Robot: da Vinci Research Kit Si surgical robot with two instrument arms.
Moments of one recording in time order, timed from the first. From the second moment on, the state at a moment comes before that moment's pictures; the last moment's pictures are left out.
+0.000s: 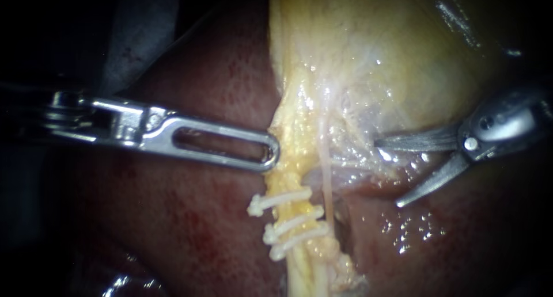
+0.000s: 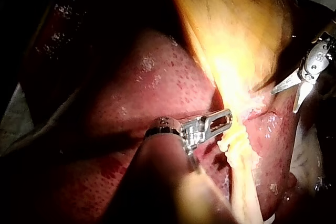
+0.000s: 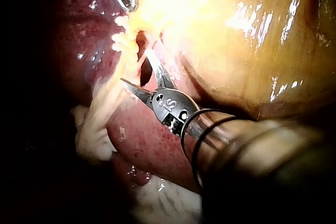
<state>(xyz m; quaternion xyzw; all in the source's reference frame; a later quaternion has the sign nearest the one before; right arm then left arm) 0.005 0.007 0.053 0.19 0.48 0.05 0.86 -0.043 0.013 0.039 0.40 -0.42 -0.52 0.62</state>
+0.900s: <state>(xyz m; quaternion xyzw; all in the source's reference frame) 0.006 0.006 0.053 0.25 0.44 0.11 0.85 -0.043 0.013 0.038 0.40 -0.43 -0.52 0.62</state>
